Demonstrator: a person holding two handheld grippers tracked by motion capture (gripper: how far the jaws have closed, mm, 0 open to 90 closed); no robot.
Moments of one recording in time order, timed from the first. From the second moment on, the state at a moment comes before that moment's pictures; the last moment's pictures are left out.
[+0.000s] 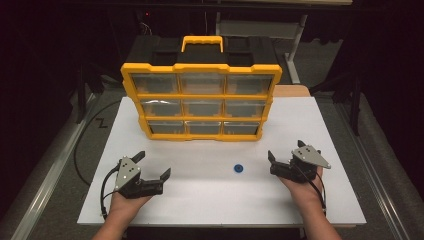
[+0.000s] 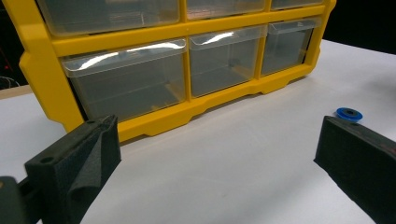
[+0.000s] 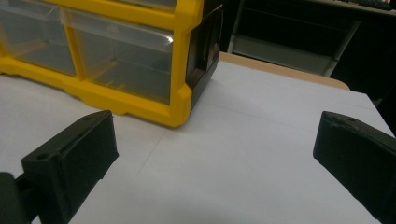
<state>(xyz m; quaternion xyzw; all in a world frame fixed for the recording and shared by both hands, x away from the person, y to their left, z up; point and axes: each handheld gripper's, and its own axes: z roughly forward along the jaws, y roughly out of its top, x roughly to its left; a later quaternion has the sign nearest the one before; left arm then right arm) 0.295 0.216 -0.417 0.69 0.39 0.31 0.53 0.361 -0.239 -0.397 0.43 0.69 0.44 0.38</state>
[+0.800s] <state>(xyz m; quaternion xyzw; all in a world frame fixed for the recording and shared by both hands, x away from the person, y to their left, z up) 0.297 0.216 -0.421 0.68 0.39 0.31 0.53 0.401 -0.223 -0.395 0.42 0.70 0.44 0.37</state>
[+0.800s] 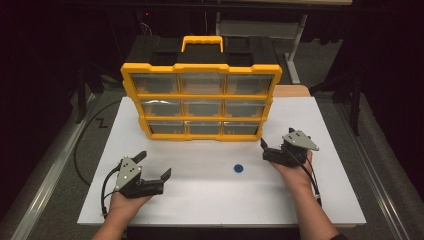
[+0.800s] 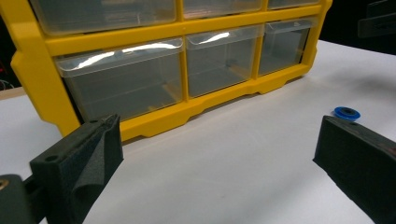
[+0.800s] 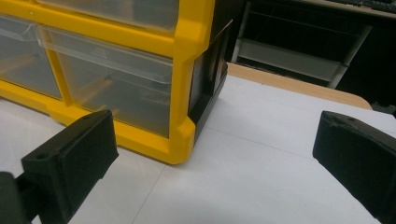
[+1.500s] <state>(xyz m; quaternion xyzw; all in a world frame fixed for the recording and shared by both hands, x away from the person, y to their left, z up) 0.296 0.217 -0.422 0.67 0.40 0.32 0.54 0.382 -0.248 -0.405 0.41 0.70 0.42 0.40</state>
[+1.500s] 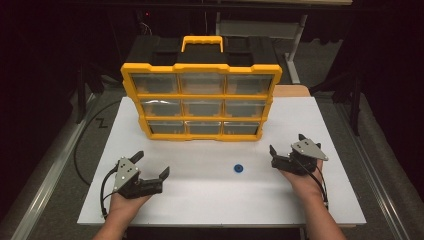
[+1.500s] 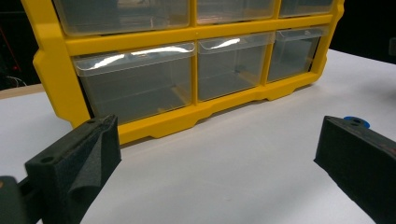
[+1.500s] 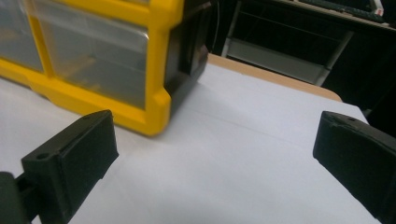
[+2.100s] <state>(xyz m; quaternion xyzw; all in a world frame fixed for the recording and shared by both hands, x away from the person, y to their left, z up) 0.295 0.214 -0.420 0.68 0.38 0.32 0.54 0.382 -0.249 -0.418 0.38 0.74 0.36 0.43</state>
